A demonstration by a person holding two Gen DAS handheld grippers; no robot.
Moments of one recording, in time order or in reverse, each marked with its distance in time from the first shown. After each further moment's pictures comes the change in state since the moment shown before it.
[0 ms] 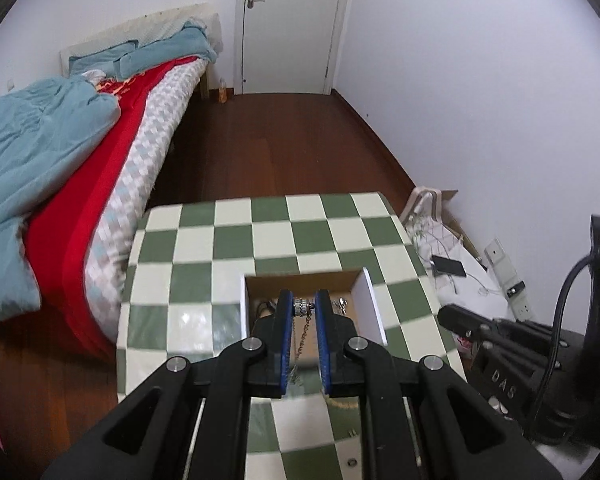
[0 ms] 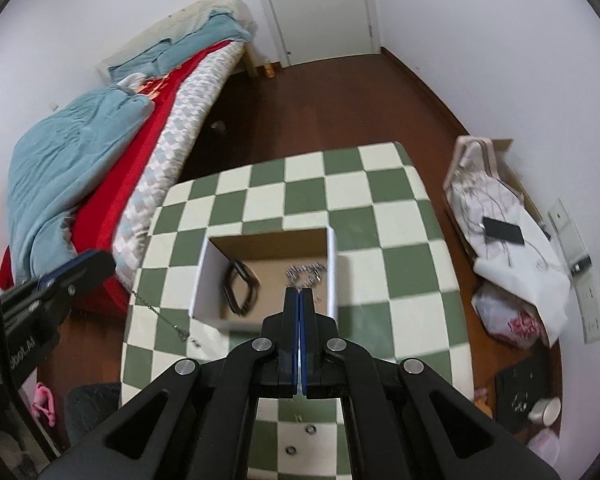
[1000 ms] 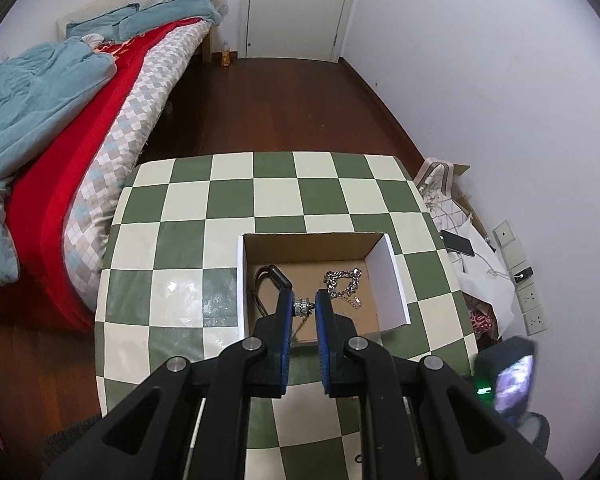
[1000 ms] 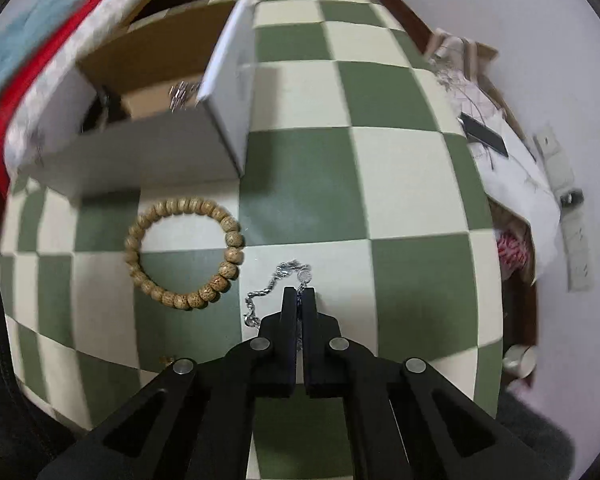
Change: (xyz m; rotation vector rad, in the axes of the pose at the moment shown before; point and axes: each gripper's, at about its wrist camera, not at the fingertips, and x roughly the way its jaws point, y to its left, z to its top) left arm 0.051 0.015 -0.025 -0.042 0.115 -0.008; right arm 0.137 -0.065 -0.139 0.006 0.287 -0.210
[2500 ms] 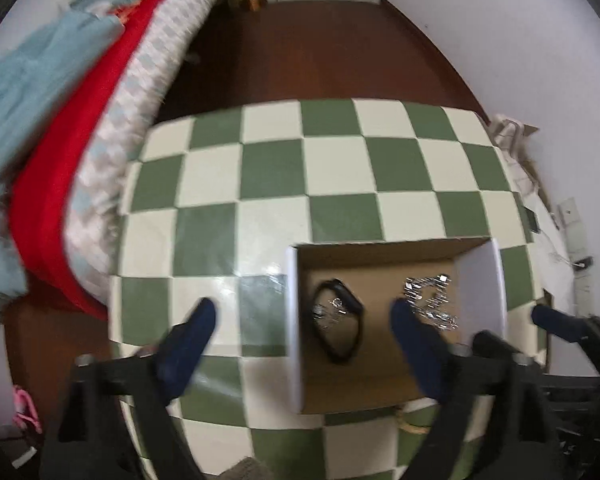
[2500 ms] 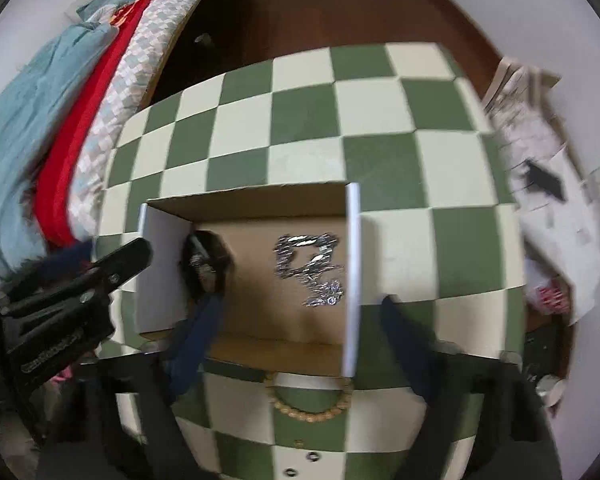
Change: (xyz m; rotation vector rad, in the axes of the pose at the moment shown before) left arm 0.105 0.032 0.042 -0.002 0.222 0.195; right arm -0.032 0.052 0.166 -0.028 0.068 0.187
